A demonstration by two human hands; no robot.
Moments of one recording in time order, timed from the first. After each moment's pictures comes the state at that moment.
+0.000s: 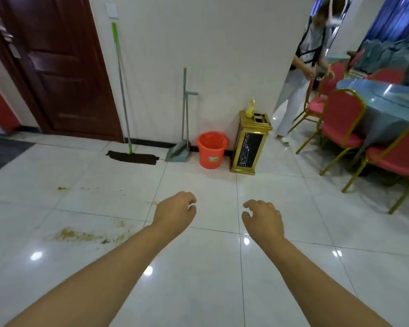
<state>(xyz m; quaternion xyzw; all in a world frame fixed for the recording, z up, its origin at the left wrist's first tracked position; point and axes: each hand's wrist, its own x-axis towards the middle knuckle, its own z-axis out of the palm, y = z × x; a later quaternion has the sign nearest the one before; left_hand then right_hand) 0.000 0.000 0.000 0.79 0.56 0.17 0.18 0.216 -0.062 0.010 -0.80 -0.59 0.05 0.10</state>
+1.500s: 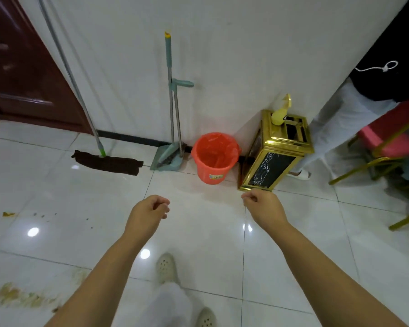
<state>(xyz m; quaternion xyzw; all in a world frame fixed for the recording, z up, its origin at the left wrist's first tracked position) 0.143 0.667 -0.090 0.53 0.67 0.26 0.46 0.420 0.655 -0.062 -0.79 -0.54 0.26 0.16</state>
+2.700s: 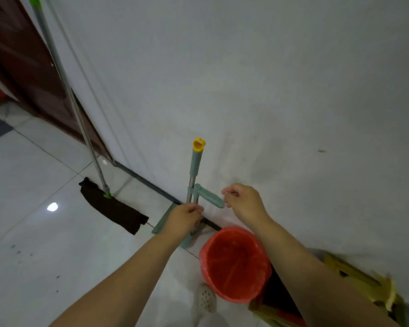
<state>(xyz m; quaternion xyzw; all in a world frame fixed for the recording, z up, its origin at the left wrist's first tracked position) 0.232 1.292 -0.122 0.33 0.72 0.31 0.53 0.386 1.360 -0.083 -0.63 -0.65 0.41 0.14</state>
